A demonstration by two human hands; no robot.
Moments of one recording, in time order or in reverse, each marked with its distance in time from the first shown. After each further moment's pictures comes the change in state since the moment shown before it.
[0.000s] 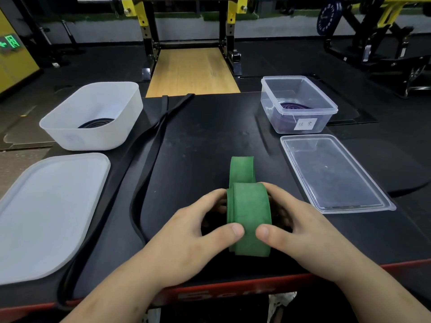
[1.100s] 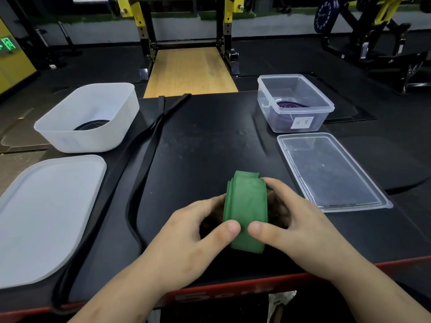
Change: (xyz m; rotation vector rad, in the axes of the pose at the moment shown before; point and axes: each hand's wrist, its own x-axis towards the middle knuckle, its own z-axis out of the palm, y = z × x) left_hand 0.001 -0.006 0.007 0.112 0.087 0.009; right_hand 0.000 0.001 0.002 0.037 0.115 0.041
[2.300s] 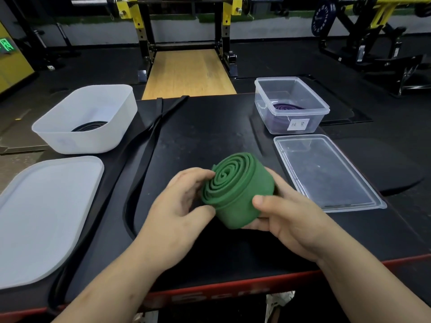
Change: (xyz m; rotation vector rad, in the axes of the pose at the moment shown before) left_hand 0.017 -0.001 -0.005 -0.361 0.223 0.021; right_hand 0.024 0.001 0.000 0.742 -0.182 0.124
